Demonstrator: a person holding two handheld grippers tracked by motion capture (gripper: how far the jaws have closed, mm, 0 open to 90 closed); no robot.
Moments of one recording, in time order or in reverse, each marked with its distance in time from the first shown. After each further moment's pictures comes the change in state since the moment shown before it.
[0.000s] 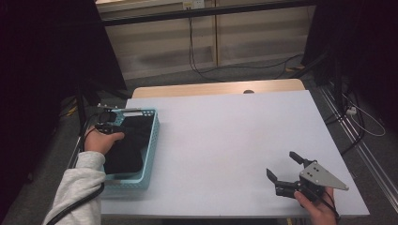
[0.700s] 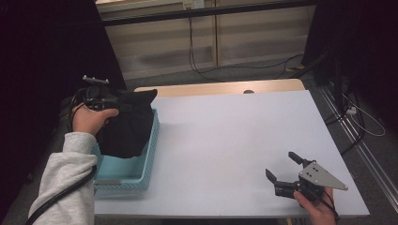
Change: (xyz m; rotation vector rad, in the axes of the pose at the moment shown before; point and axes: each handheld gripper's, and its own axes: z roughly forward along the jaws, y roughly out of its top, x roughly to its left) left arm -0.035 0.061 -0.058 -0.118 -0.071 0.011; right arm 0.001 0.000 0.001 0.001 0.007 0.001
